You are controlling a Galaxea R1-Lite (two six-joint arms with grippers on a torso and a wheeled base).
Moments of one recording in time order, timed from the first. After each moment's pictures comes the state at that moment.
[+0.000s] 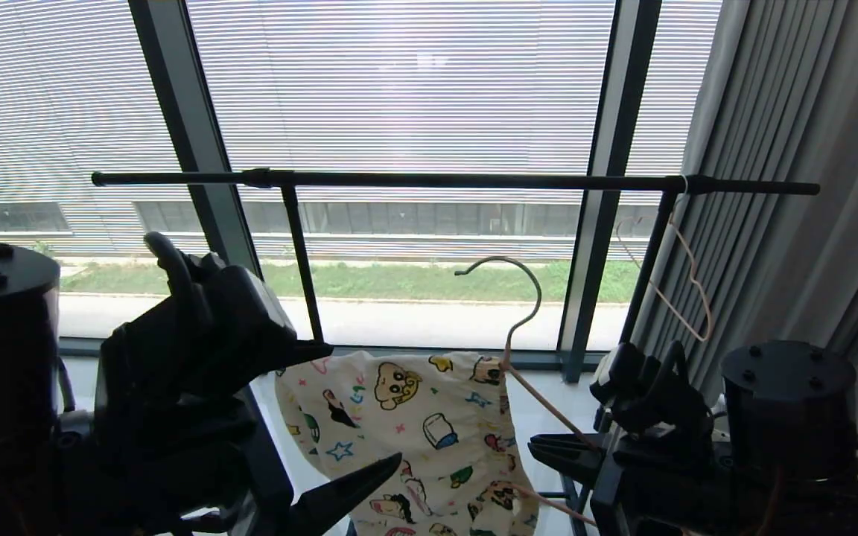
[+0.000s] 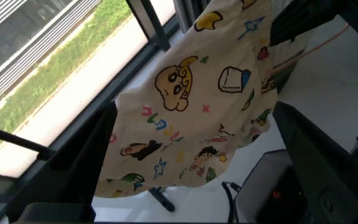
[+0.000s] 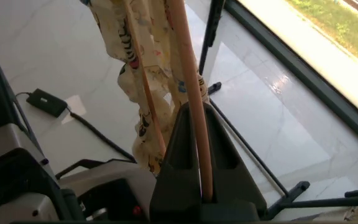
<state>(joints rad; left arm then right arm) -0.75 1.23 -0.72 -0.07 -0.07 0.33 0.90 1.58 -0.50 -0.68 0.15 -0.03</state>
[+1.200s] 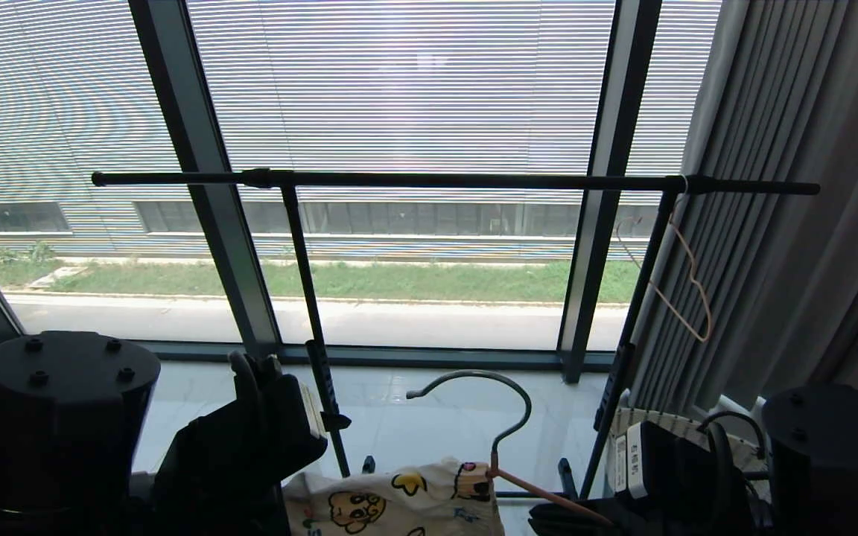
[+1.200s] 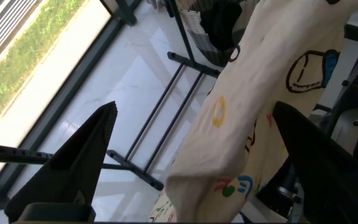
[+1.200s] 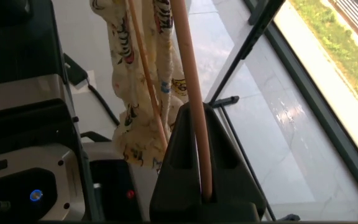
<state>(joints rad) -0.70 1.29 -0.55 -0.16 -0.23 0.41 0.99 1.51 -0.43 -0.68 0.25 -0.19</state>
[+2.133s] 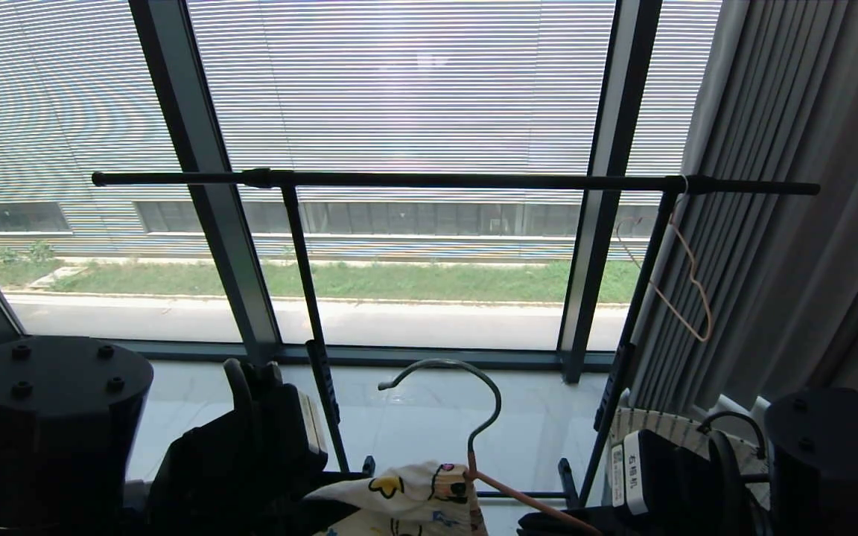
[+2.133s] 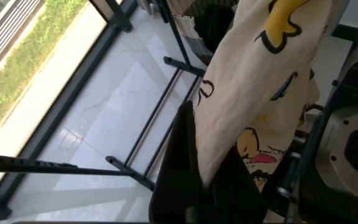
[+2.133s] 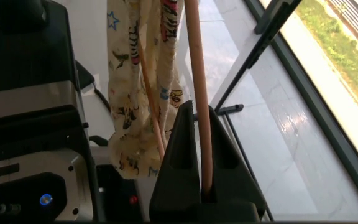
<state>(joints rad) -0.73 1.28 -0.55 -0.16 -0.23 0.41 1.04 1.51 -0.44 -0.68 0.25 -0.19</state>
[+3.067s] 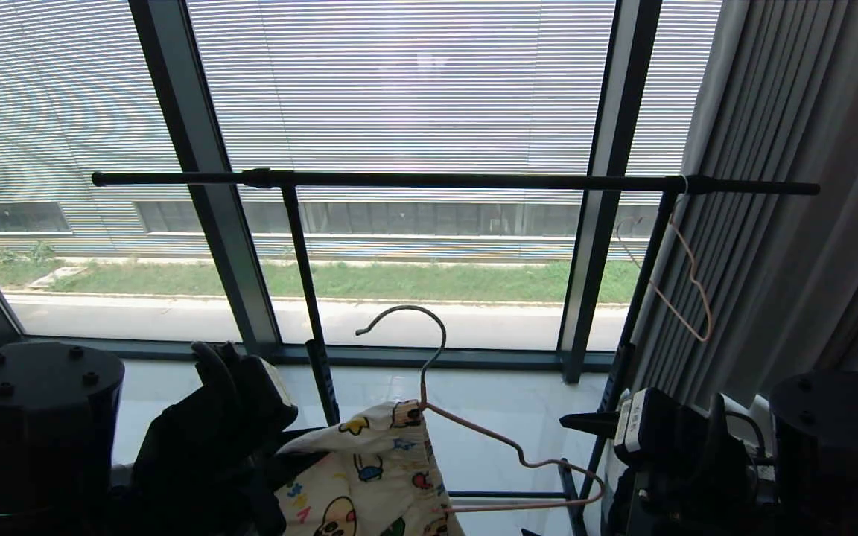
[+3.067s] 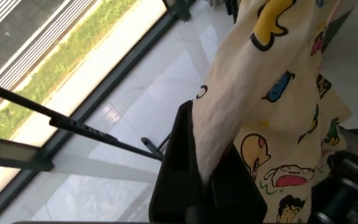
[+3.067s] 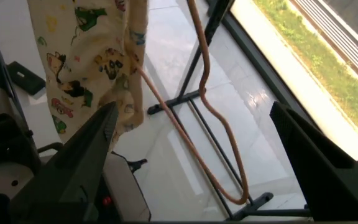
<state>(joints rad) -0.61 1.28 -0.45 -0.33 -0.07 0.42 0.96 1.51 -0.44 -0.68 0.10 -0.19</state>
